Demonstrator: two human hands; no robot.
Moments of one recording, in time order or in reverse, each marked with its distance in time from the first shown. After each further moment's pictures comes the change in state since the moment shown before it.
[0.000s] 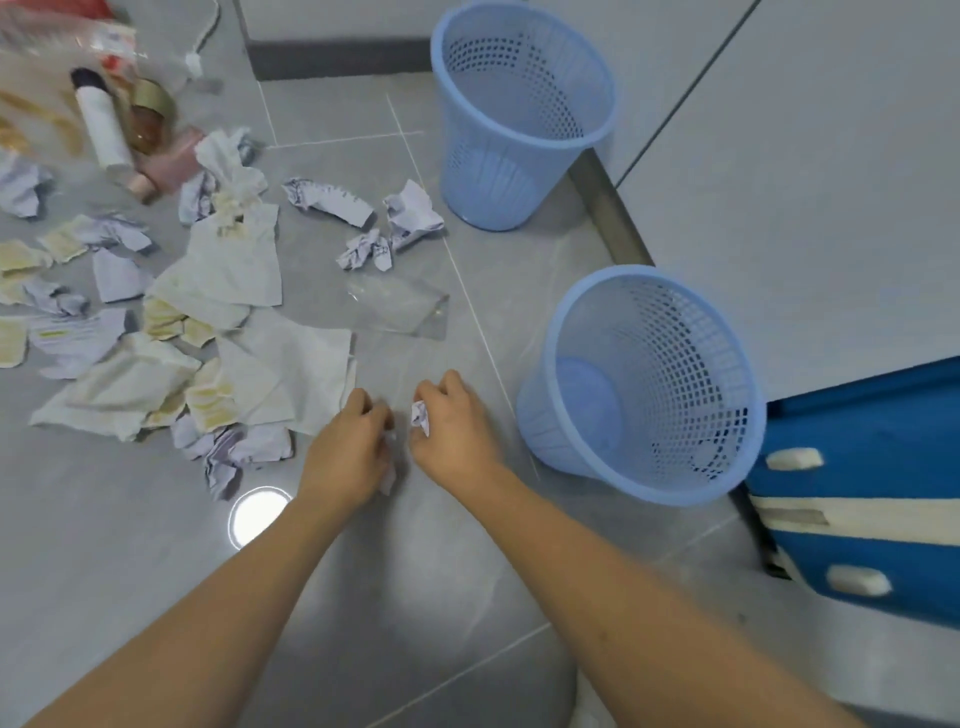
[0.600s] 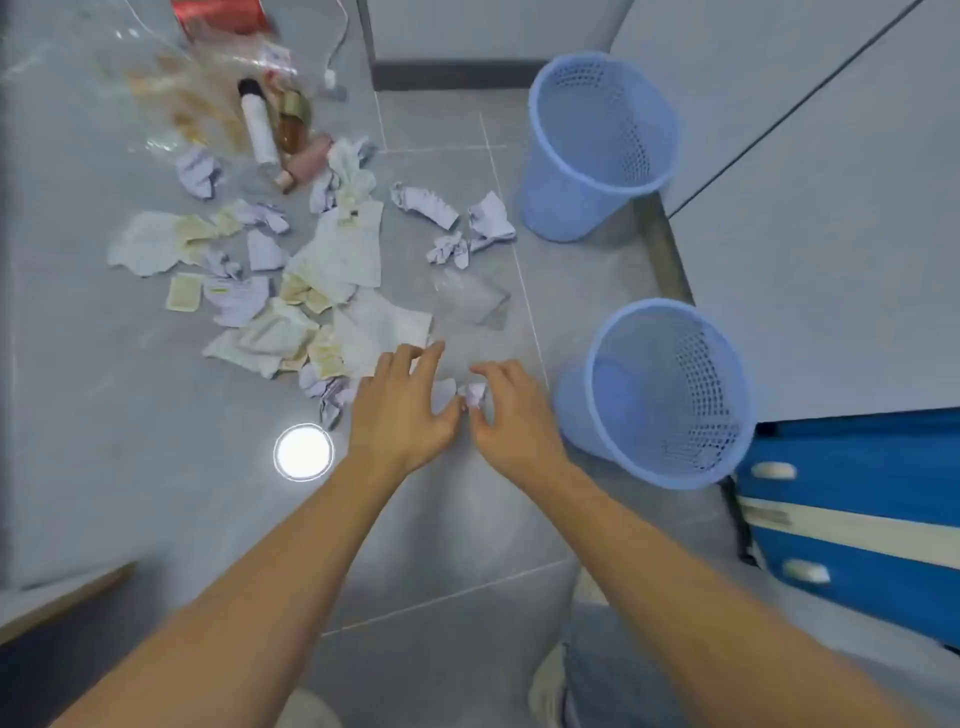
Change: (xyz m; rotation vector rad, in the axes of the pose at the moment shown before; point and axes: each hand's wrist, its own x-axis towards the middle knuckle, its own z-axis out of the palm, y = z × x) left_hand -0.062 0.054 -0.127 -0.004 0.142 -0.121; right_hand -0.051 -0.067 -0.092 0.107 -0.071 -0.036
